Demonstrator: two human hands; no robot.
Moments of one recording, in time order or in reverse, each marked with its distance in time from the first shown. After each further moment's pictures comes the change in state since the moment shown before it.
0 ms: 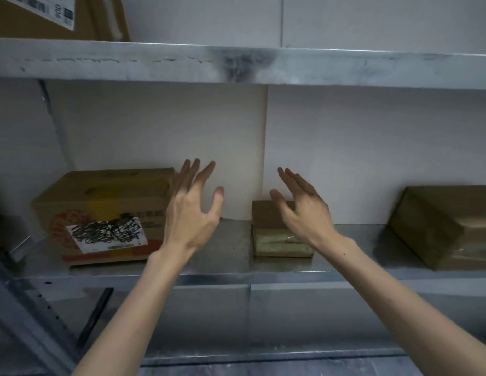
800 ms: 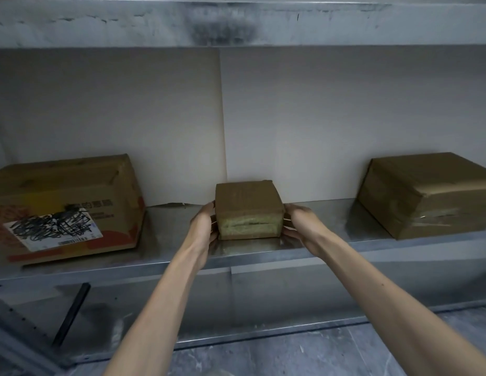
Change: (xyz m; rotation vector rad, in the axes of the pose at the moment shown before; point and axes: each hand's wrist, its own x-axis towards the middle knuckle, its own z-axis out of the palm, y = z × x) left_hand -0.035 0.041 0.112 -0.861 -0.277 -0.942; right_hand -0.042 0.093 0.008 0.918 -0.231 0.835
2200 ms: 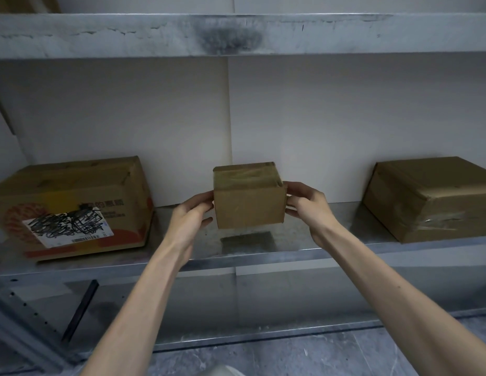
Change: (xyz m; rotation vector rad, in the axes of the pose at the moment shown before) left_hand -0.012 0.024 -0.036 0.151 0.012 0.285; right_hand -0.017 -0.030 0.003 0.036 0.054 -0.363
